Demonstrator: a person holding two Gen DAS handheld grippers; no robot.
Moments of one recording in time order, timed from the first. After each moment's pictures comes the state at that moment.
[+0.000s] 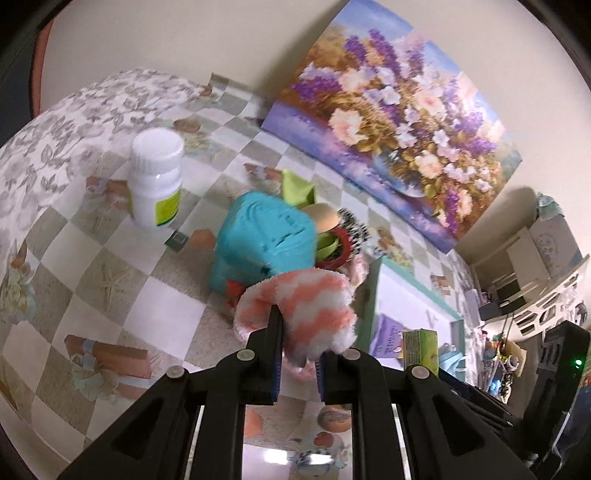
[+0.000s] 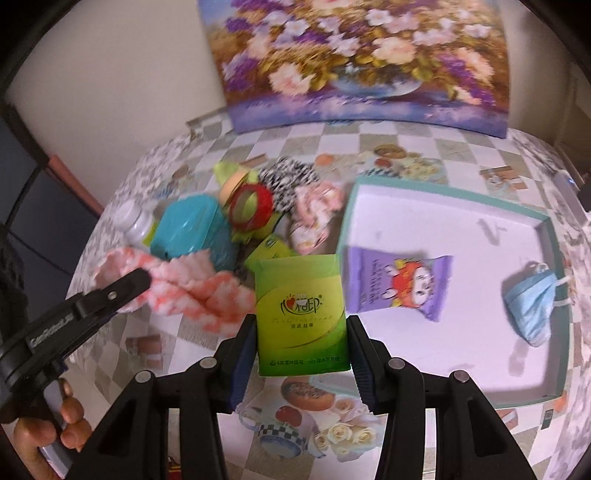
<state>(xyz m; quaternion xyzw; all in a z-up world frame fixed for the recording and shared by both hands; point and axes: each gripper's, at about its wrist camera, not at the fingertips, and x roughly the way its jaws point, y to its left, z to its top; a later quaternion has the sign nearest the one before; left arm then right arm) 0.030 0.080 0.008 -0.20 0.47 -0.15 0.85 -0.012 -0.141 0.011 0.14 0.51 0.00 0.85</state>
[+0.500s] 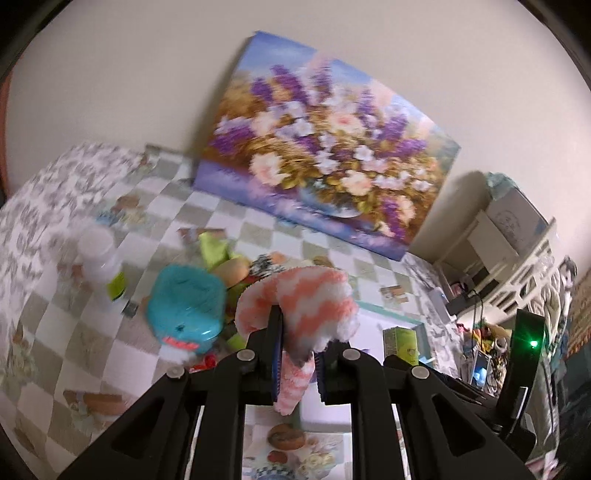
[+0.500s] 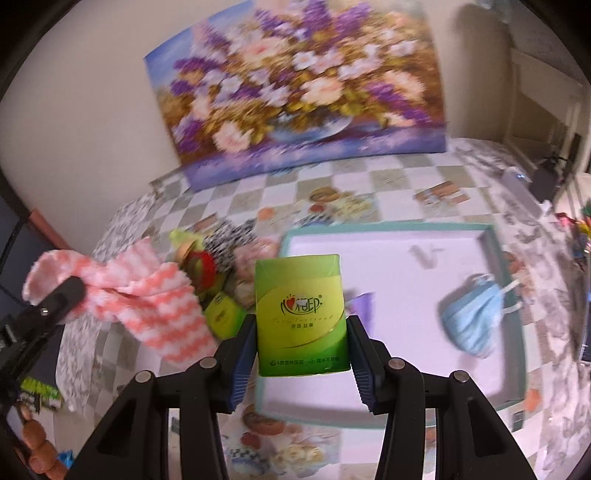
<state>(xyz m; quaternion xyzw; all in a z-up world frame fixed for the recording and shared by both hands) 0.017 0.020 0.085 -0.13 0.39 -0.22 0.88 -0.026 -0.206 0.041 0.18 0.45 -0.08 0.87</state>
